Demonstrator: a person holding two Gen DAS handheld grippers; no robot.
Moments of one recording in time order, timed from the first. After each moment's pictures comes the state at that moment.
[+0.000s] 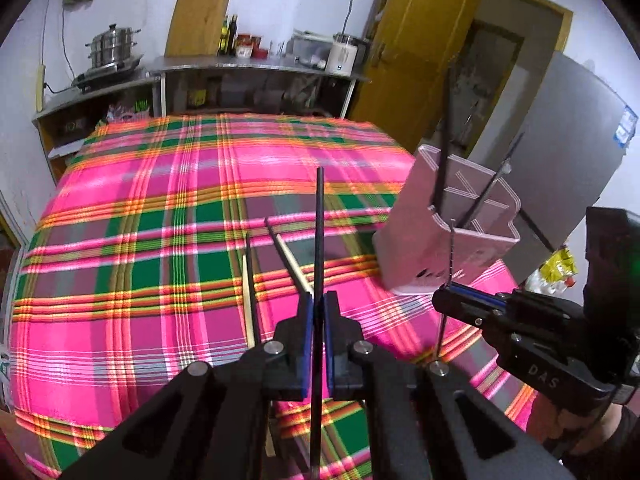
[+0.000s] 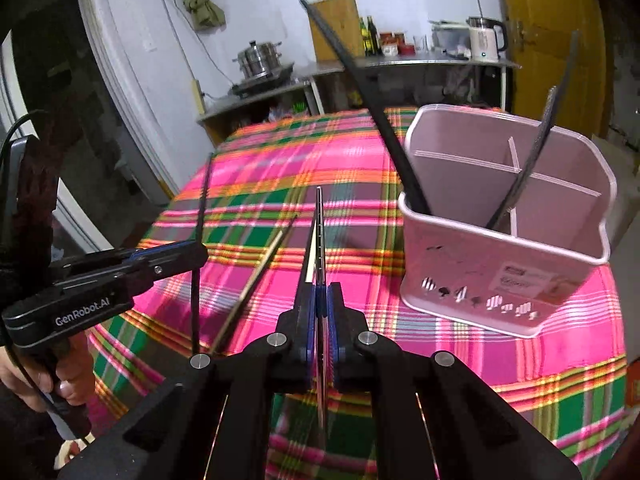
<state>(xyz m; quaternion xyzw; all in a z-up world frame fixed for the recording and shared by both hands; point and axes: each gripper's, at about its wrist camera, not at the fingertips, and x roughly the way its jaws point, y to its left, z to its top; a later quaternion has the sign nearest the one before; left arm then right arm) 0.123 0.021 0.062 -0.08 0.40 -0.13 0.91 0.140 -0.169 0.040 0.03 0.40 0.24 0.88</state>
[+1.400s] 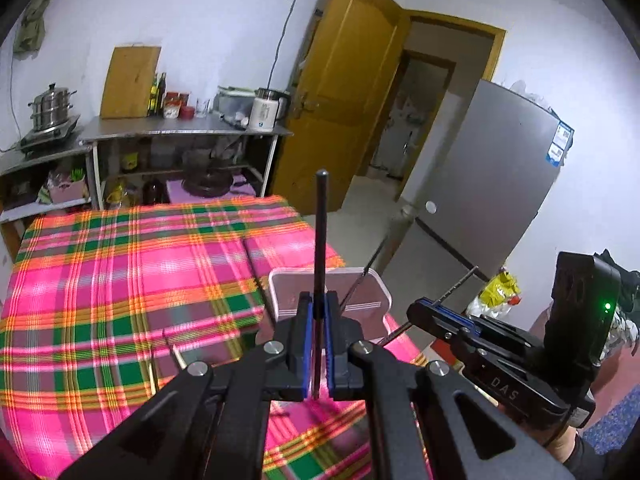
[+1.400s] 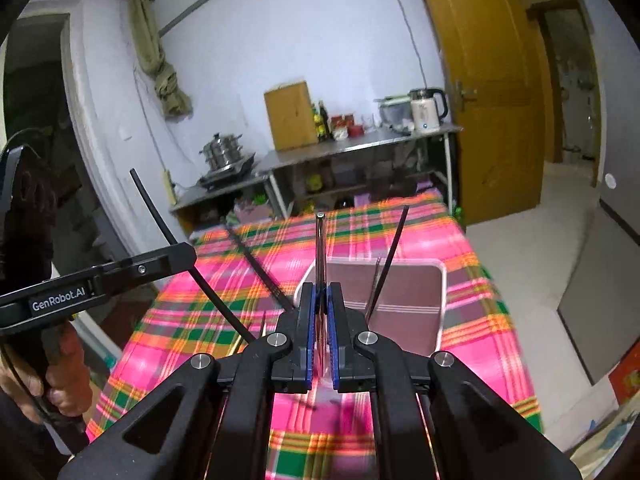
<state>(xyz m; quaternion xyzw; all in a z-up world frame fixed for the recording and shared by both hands) 0.152 -0.052 0.181 -0.09 0.31 -0.23 0.92 0.136 -0.258 0.141 0.08 0.28 0.16 0.94</state>
